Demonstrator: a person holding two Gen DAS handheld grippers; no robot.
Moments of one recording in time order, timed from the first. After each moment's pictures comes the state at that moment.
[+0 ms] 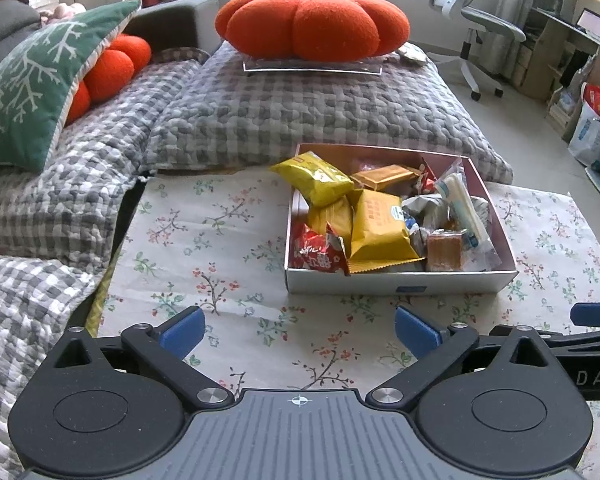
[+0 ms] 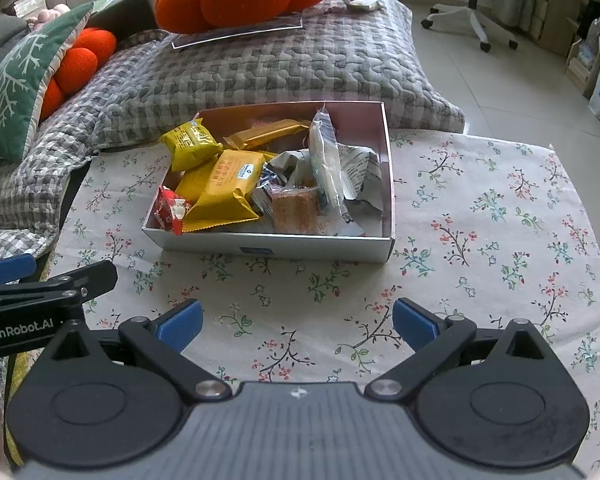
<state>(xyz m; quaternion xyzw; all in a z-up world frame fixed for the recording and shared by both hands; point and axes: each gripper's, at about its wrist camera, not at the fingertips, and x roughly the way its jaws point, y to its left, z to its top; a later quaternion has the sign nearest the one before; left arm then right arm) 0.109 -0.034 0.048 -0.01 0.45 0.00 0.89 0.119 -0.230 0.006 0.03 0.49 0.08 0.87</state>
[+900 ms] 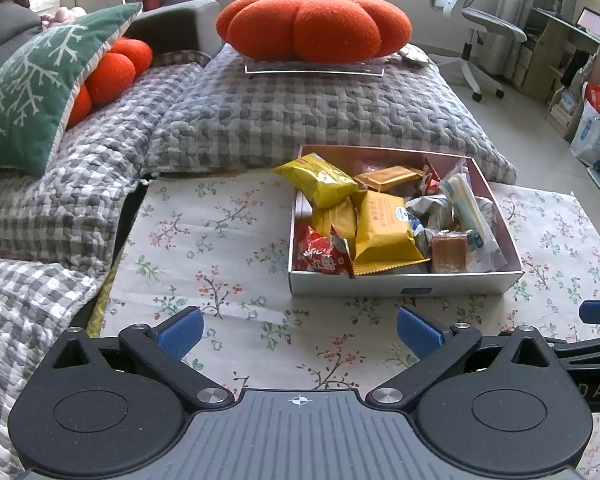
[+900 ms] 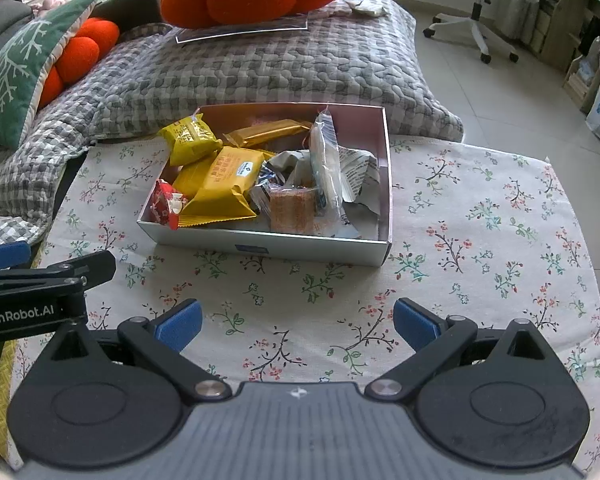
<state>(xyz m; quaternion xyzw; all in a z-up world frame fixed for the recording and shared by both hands) 0.110 -0.034 0.046 0.00 0.44 0.00 0.90 0.118 -0.224 0.004 0.00 0.49 0.07 0.87</state>
